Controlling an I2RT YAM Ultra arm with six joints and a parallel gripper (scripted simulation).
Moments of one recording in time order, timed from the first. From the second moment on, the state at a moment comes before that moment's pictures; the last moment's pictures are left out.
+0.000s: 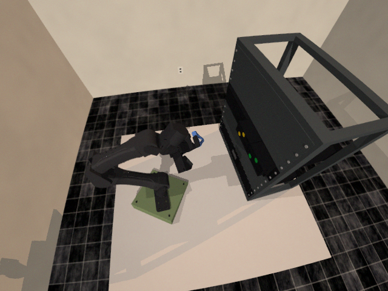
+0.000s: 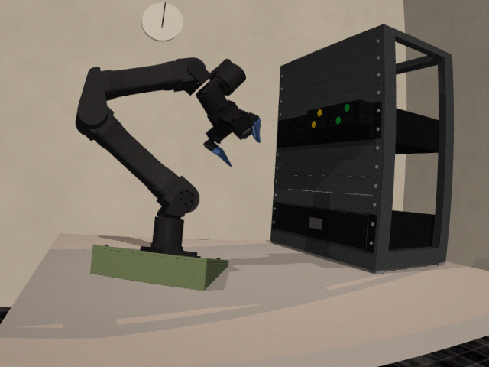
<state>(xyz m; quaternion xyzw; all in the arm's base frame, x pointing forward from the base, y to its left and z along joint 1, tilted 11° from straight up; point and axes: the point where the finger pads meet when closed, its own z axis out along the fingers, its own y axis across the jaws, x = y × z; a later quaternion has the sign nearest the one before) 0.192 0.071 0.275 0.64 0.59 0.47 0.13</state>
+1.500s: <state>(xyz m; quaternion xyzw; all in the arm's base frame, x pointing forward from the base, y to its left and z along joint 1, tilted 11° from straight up) 0.197 -0.062 0.340 0.56 0.45 0.54 0.44</state>
